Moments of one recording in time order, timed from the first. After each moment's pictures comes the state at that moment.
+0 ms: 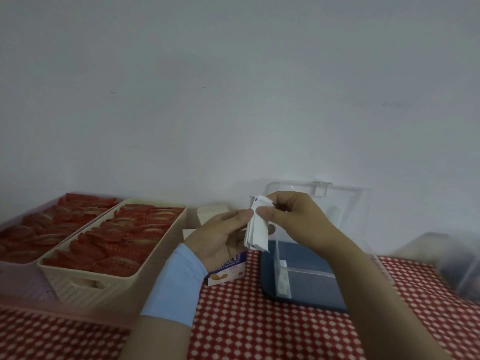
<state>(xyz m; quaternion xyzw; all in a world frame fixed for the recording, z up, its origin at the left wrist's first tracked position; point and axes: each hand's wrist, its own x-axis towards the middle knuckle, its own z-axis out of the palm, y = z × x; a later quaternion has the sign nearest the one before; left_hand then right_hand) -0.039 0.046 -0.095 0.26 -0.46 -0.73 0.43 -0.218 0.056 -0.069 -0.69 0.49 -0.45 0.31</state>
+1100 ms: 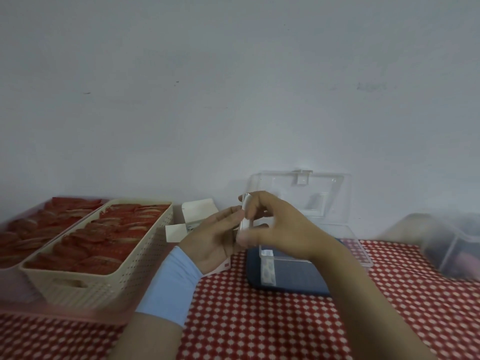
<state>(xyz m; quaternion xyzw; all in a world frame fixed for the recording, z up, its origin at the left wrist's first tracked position) -0.062 0.045 -0.112 0.21 -0.47 -0.75 0.42 -0.233 0.084 -0.080 -0.75 0.43 -0.39 0.31</state>
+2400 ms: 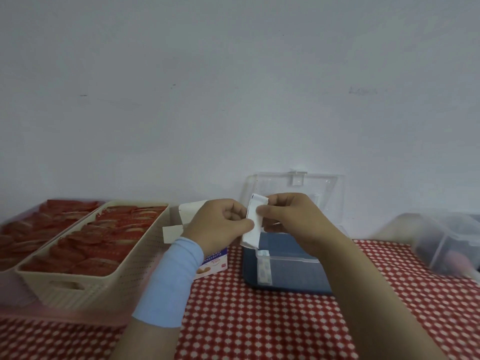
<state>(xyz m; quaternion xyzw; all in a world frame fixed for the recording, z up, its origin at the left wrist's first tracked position) -0.069 0.055 -0.085 0.47 -0.70 -0.36 0.39 -0.249 0.074 -0.079 -0.55 0.50 -0.50 0.44</state>
